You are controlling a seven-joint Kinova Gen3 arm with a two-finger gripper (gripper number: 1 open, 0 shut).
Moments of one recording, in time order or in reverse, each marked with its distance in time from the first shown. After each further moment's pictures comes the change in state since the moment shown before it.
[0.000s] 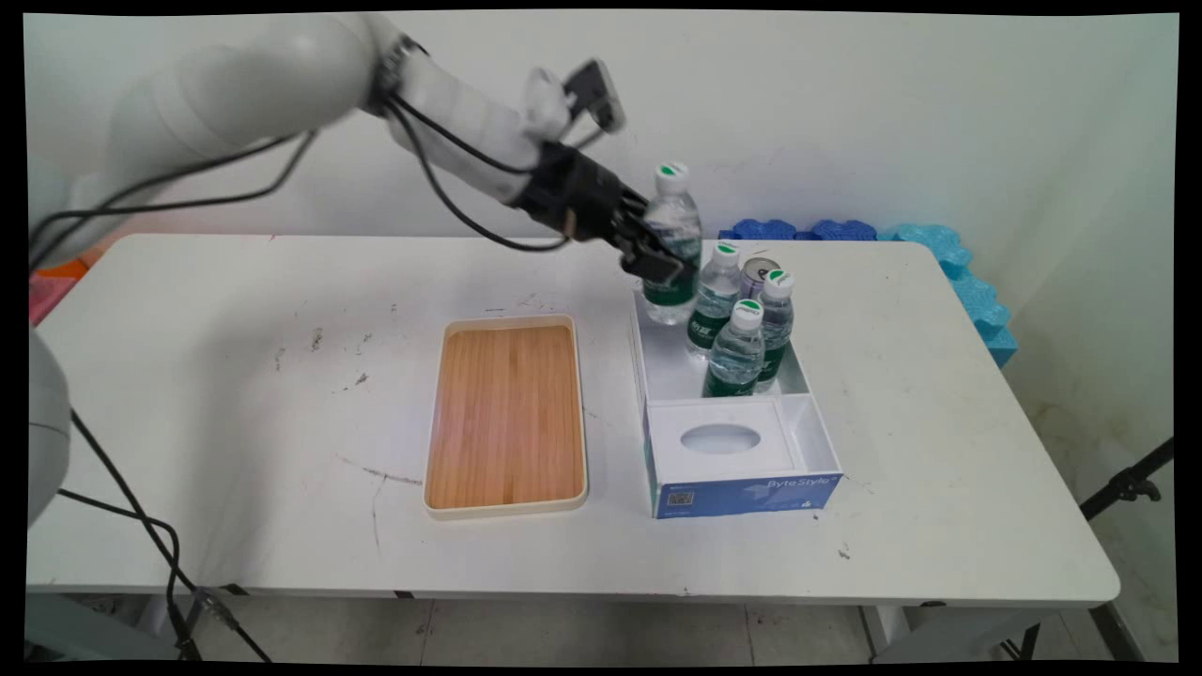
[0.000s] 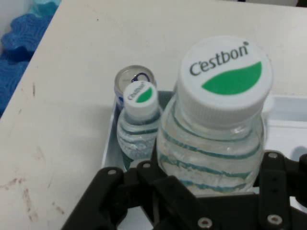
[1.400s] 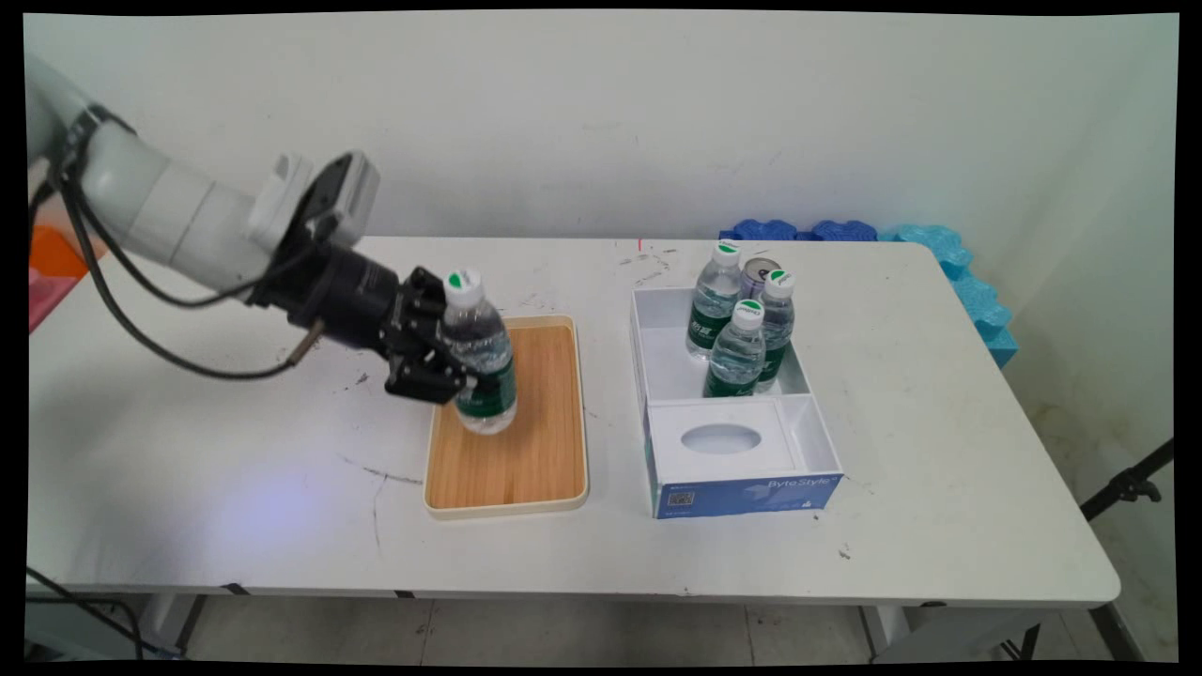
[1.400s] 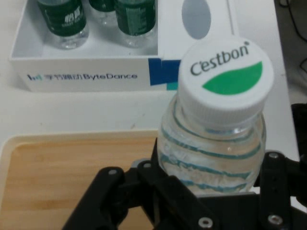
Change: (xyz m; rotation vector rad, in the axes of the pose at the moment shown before) arm -0.138 0.078 -0.132 -0.060 -0.104 0.053
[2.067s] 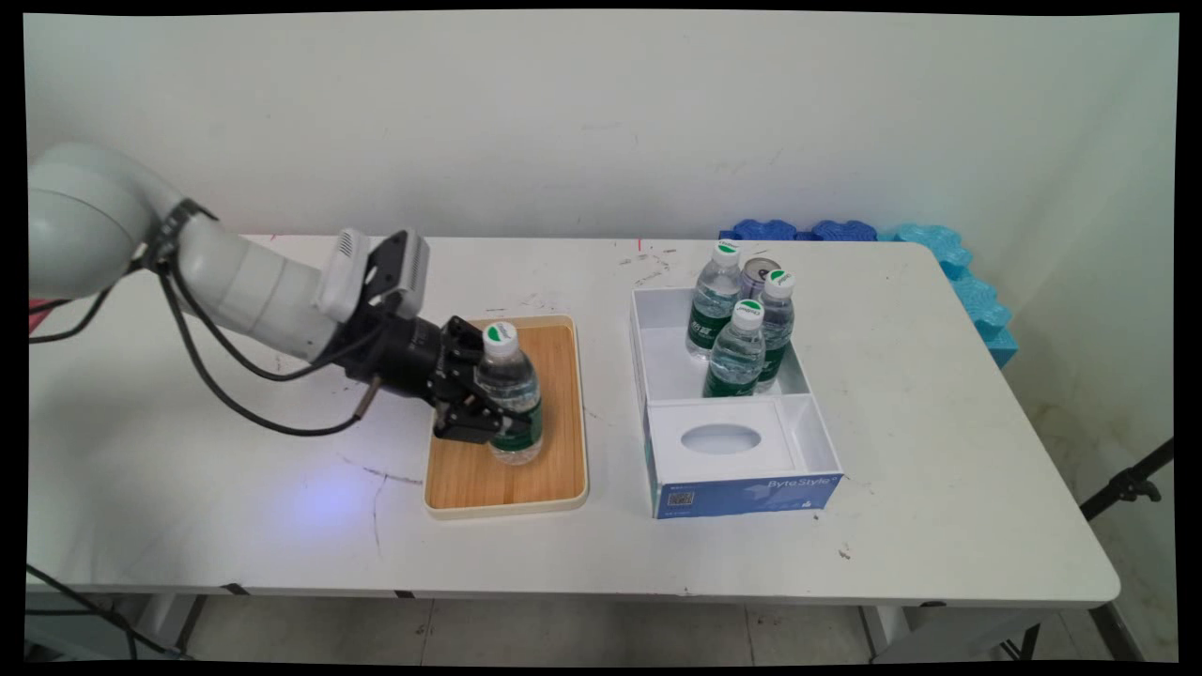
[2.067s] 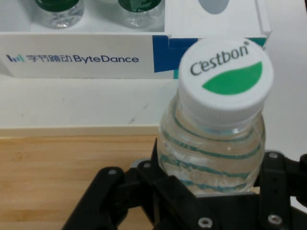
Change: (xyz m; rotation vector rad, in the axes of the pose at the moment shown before) arm -0.029 0.004 0.065 0.018 0.000 -0.018
